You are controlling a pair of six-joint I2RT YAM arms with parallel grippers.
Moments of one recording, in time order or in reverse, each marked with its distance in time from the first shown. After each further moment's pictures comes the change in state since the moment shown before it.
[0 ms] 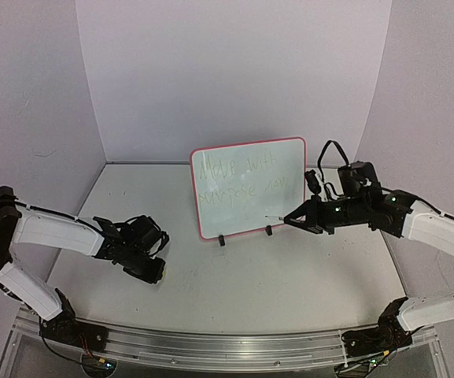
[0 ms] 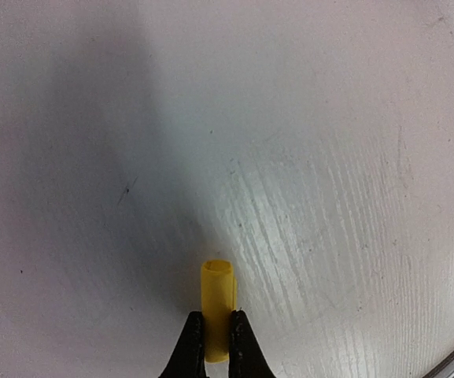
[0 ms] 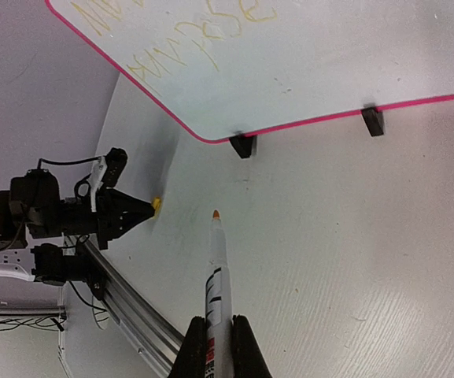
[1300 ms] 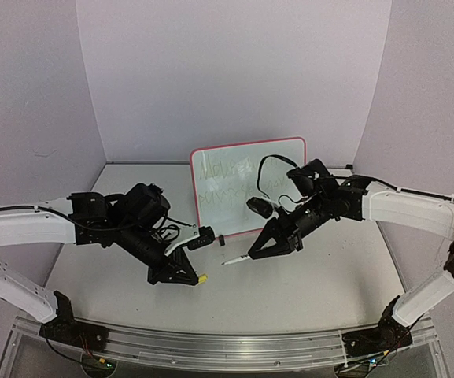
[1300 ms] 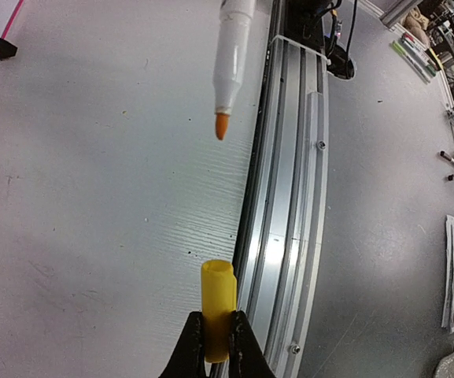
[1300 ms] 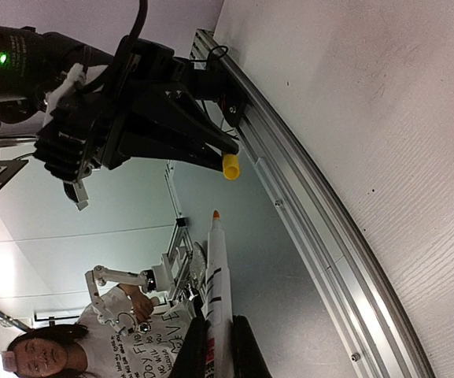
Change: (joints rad) left arm -0.223 -0.201 0.308 -0.214 0.479 0.549; right arm 0.133 0.334 0.253 -0.171 -0.664 -0.070
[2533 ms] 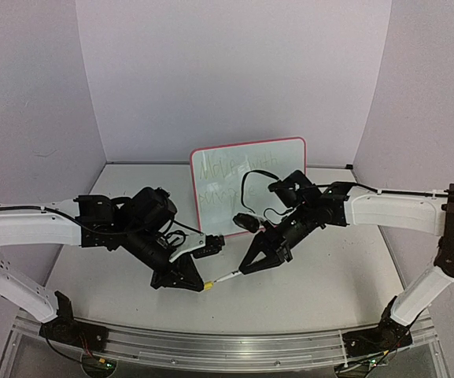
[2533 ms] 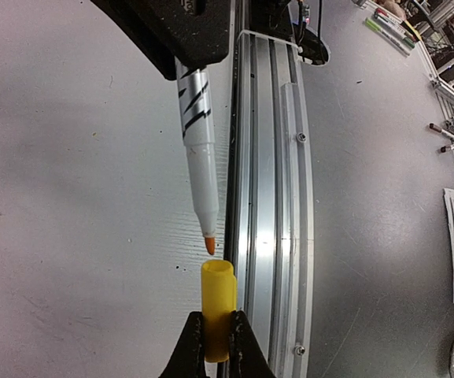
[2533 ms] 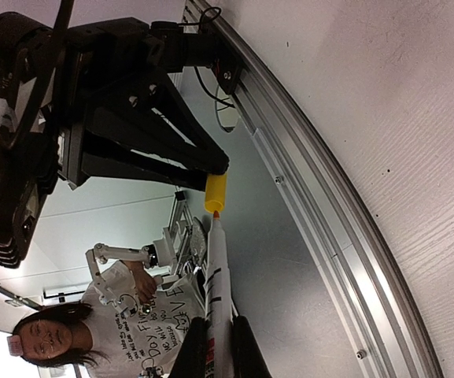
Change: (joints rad) left arm -0.034 0.040 0.007 0.034 0.047 0.110; right arm 0.071 0.103 0.015 -0.003 -0.031 -0.026
